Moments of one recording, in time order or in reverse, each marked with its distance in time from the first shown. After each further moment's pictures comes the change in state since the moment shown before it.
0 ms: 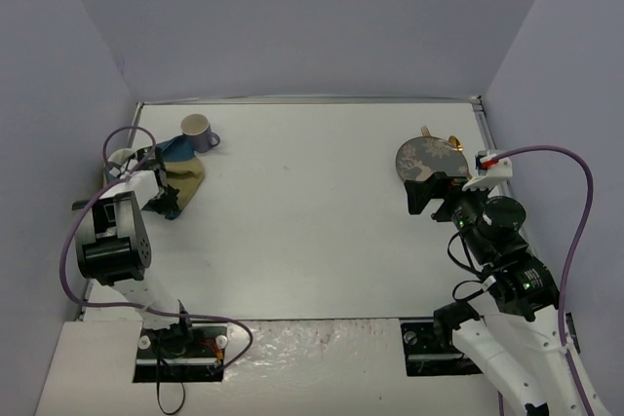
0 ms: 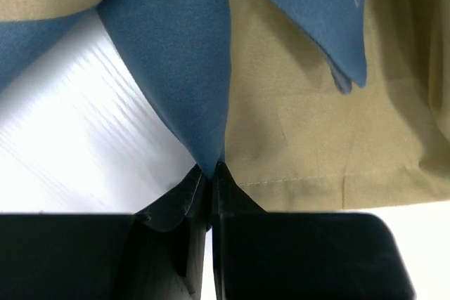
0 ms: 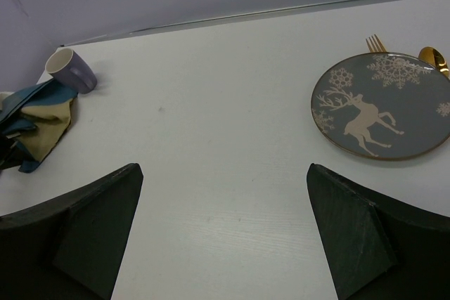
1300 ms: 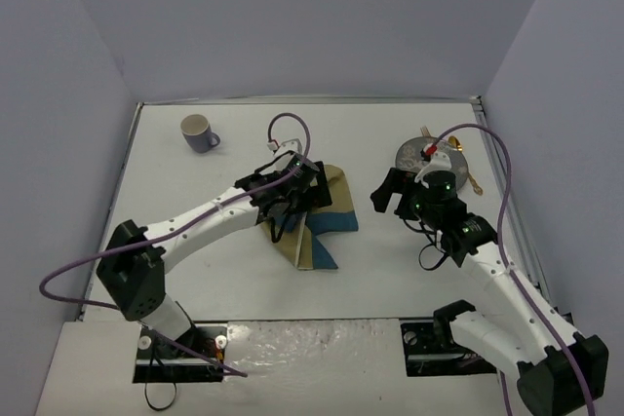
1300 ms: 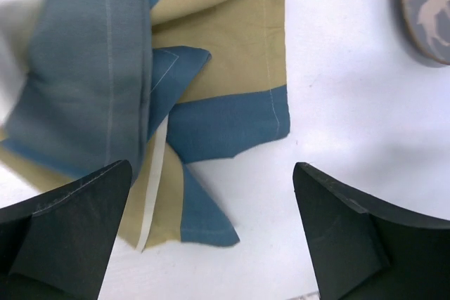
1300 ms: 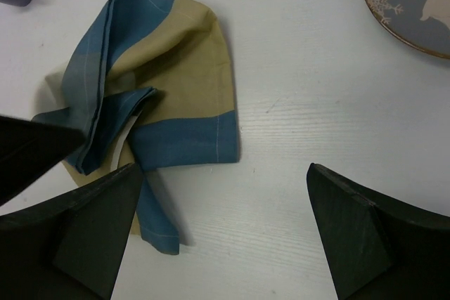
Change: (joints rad) left arm -1.040 -0.193 0.211 -0.097 -0.044 -0.131; right arm 0.003 0.360 -0.186 0.158 -0.106 0.177
